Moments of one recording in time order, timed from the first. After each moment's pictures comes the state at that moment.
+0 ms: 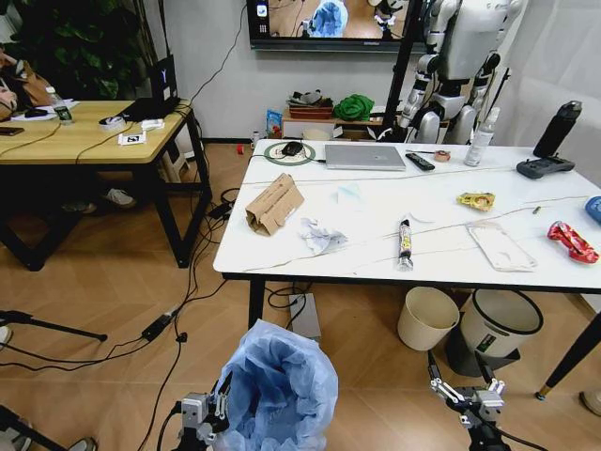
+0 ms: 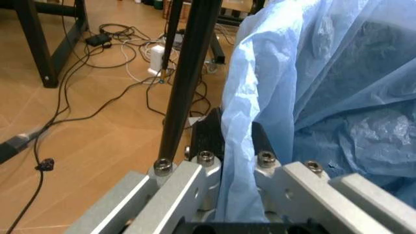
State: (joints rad) left arm 1.91 -1.35 -0.52 -2.02 -0.30 -0.10 0.14; right arm -1.72 1.57 0.86 1.72 0.22 0.55 -0.39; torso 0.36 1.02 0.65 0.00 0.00
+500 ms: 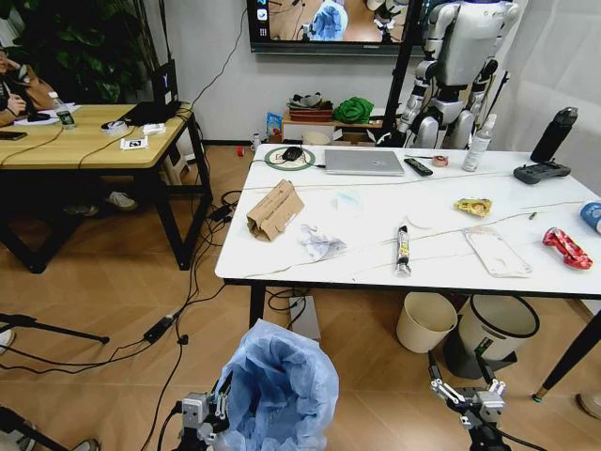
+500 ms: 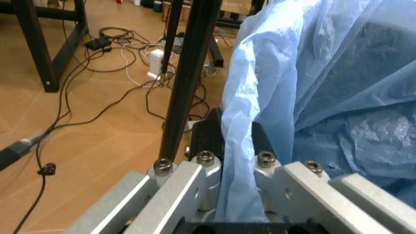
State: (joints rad) left arm 1.91 -1.35 -0.52 -2.02 -0.30 -0.10 0.14; right arm -1.72 1.57 0.87 1.72 0.22 0.55 -0.39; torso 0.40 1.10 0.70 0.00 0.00
